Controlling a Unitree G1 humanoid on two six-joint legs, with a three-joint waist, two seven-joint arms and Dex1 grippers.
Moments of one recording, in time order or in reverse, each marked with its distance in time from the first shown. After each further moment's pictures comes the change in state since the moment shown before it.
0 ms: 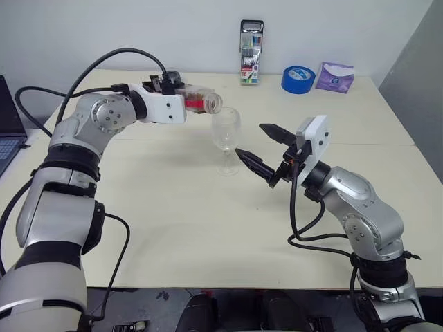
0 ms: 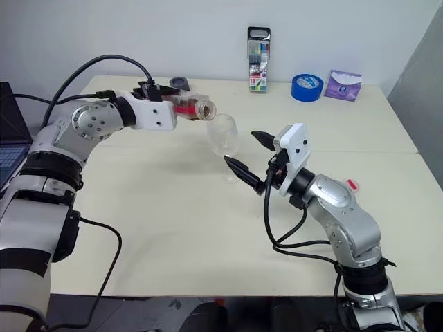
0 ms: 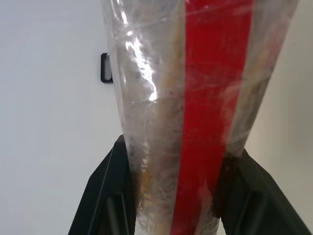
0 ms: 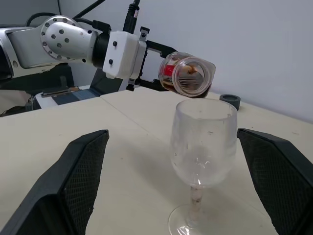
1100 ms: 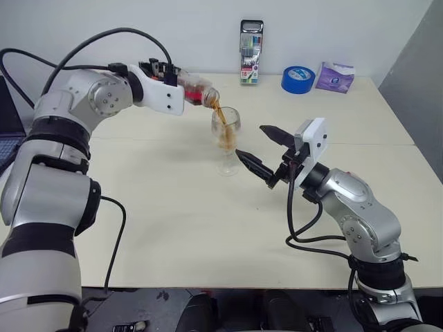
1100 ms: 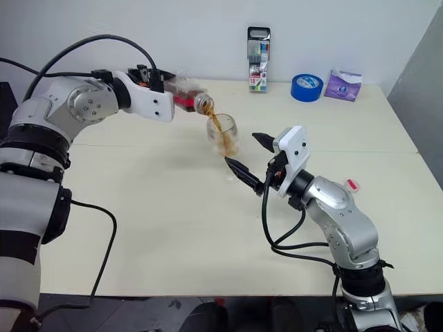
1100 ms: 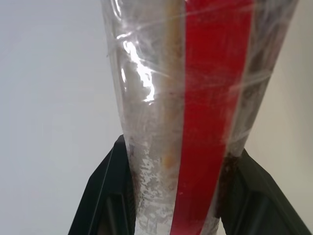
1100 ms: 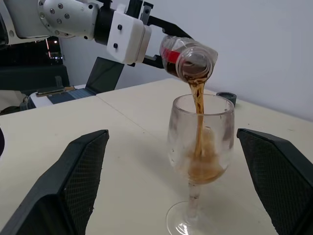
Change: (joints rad) left arm -0.197 0.019 -0.139 0.161 0.188 -0.059 0.150; right arm 0.011 0.021 0.003 0.000 -0.030 -0.009 -0.004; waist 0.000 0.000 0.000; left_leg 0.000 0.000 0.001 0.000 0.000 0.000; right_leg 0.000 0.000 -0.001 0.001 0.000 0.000
